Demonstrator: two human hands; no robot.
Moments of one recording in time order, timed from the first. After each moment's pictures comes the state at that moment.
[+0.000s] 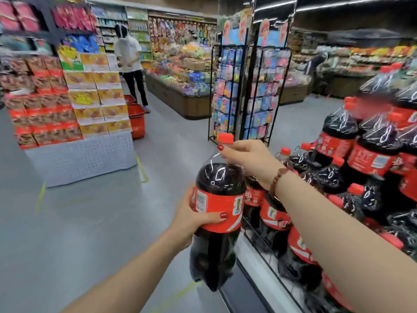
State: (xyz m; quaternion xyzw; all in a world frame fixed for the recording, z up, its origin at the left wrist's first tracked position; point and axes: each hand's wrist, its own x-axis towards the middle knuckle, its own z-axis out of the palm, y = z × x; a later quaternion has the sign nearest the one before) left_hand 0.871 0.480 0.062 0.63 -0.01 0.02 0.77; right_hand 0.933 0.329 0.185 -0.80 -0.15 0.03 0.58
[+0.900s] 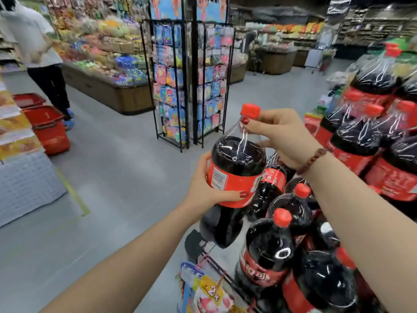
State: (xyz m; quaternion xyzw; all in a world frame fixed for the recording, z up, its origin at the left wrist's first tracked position) left_hand 1.219 0.460 0.084 0.66 -0.19 -0.05 0.72; right_hand 1.199 0.296 0.213 -0.78 -0.07 -0.11 0.61
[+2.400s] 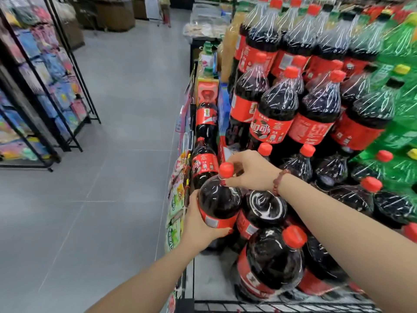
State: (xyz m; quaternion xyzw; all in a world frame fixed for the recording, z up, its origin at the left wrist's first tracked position) left_hand 1.329 0.373 -0.048 0.67 -0.36 -0.26 0.59; right_hand 1.252 0.229 0.103 -0.92 0.23 -0.08 0.31
